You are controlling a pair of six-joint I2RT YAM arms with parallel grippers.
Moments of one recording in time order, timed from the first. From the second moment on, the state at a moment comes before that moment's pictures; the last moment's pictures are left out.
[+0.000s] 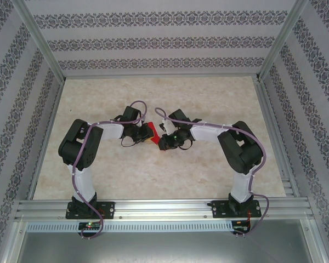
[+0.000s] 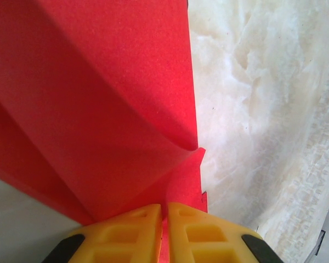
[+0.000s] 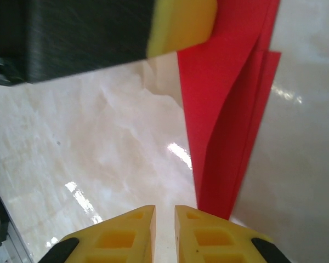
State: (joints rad) left arm -0.40 1.93 1.02 -0.10 0.52 -0.80; right arm 0.62 1.90 1.10 -0.34 -0.58 0.29
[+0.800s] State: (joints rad) left arm -0.40 1.93 1.02 -0.10 0.52 -0.80; right arm 0.62 1.93 1.11 -0.37 -0.55 0.26
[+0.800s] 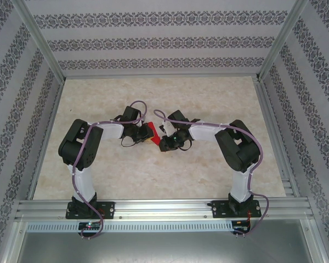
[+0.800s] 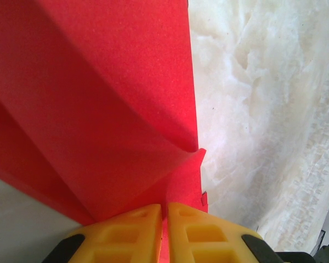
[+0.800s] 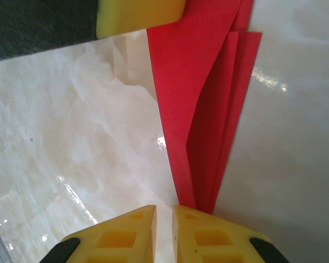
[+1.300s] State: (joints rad) left arm -0.40 1.93 1.02 -0.10 0.52 -0.80; right arm 0.62 1.93 1.09 -0.35 -0.55 0.23
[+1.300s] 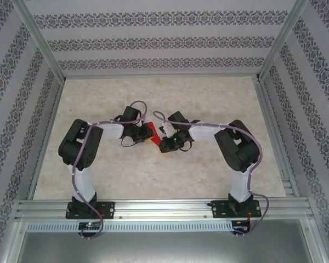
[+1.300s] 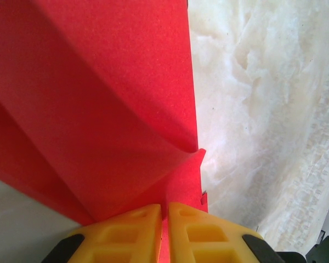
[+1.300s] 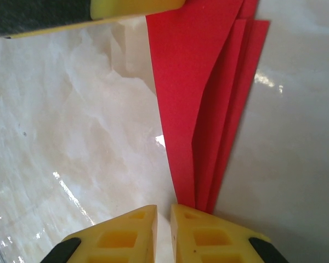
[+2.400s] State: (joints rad) left arm -0.40 1.93 1.03 -0.11 0.52 -0.80; right arm 0.66 1.92 1.18 -0.31 -0.51 0.34
